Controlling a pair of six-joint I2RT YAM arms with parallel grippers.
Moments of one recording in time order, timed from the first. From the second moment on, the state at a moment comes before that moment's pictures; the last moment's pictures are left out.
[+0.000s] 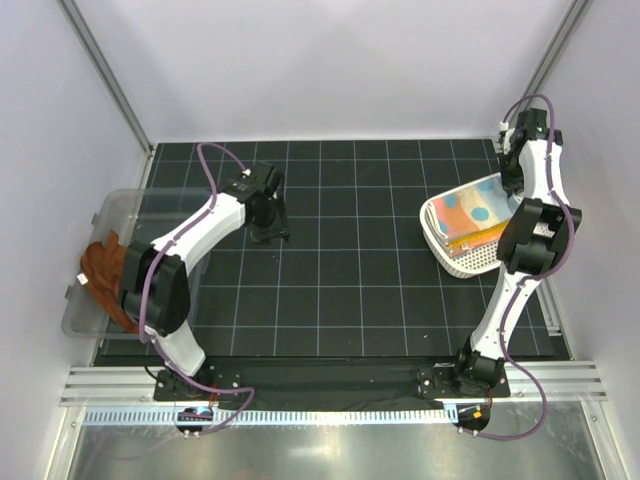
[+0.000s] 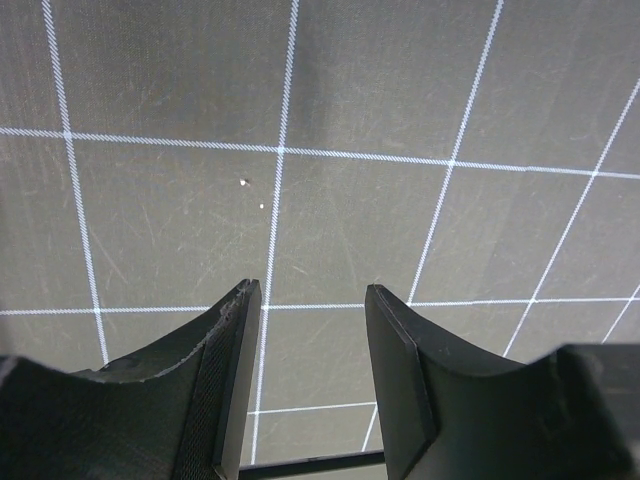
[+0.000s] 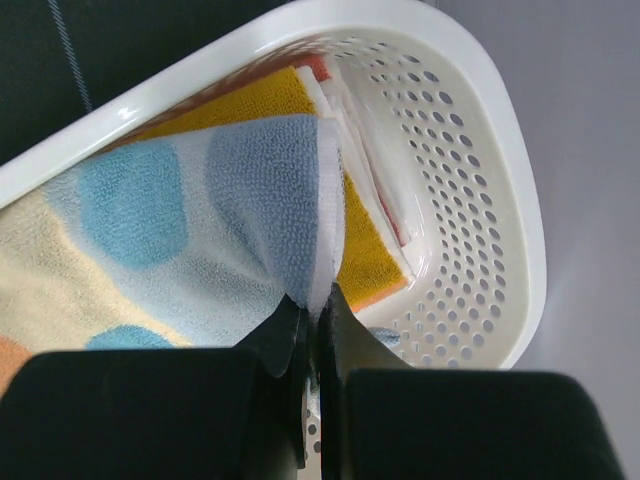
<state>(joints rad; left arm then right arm) -0.45 1.71 1.38 -0.80 -0.03 -0.60 -0.30 2.17 2.07 -1.01 0.18 -0.30</state>
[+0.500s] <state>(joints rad) -0.38 1.64 1.36 -0.80 -0.19 -0.64 -0.27 2.16 2.07 -0.96 0.32 -0.14</state>
